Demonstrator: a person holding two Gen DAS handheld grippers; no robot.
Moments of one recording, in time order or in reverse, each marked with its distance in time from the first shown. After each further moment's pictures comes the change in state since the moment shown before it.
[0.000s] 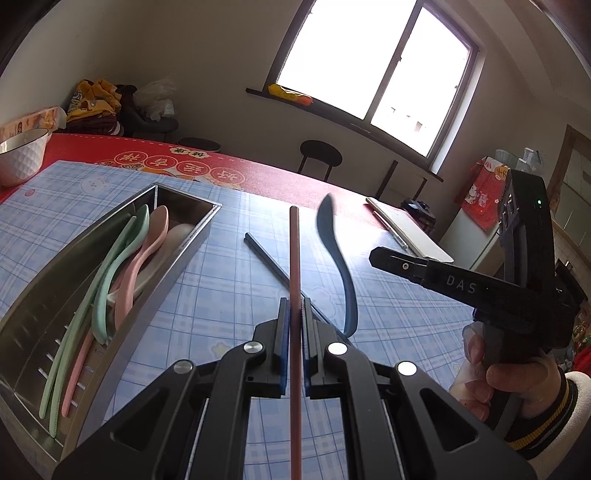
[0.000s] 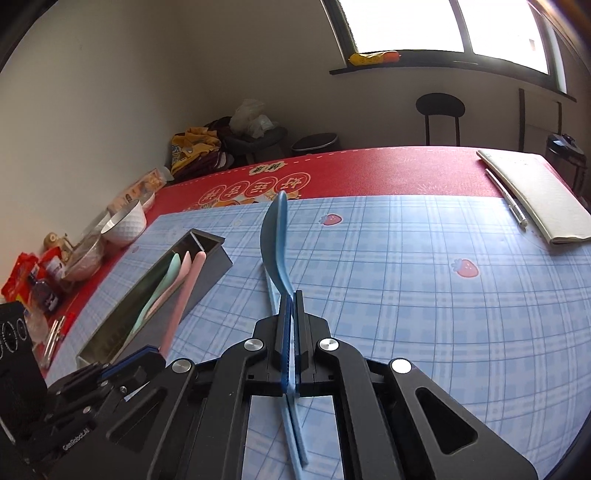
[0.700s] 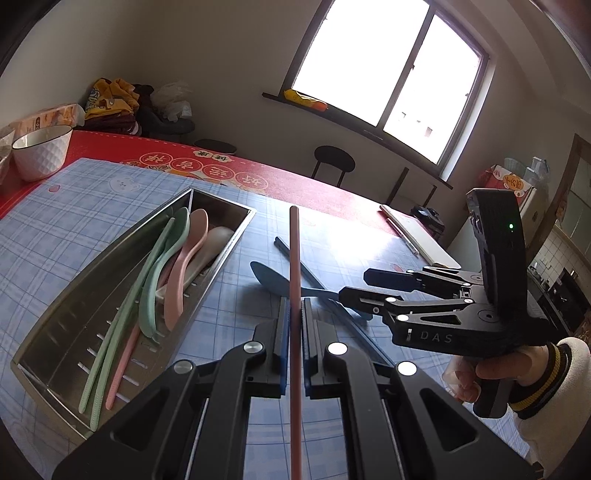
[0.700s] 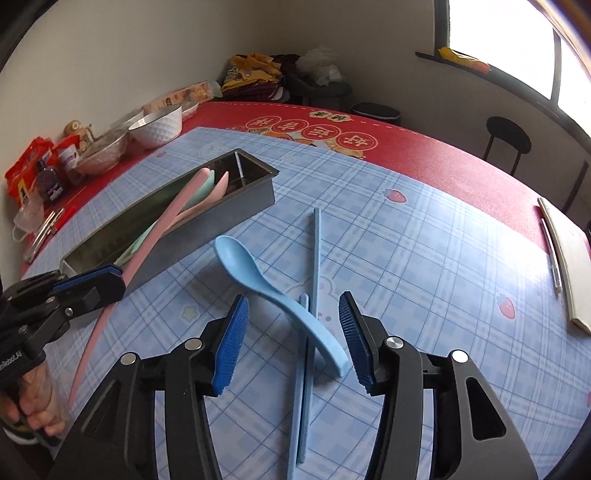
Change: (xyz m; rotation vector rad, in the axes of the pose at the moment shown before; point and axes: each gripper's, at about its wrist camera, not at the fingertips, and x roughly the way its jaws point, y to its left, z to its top) left arm -0.028 0.020 0.002 -0.030 -0.011 0.035; right arm 0.034 0.052 -0.006 -0.415 0.203 0.023
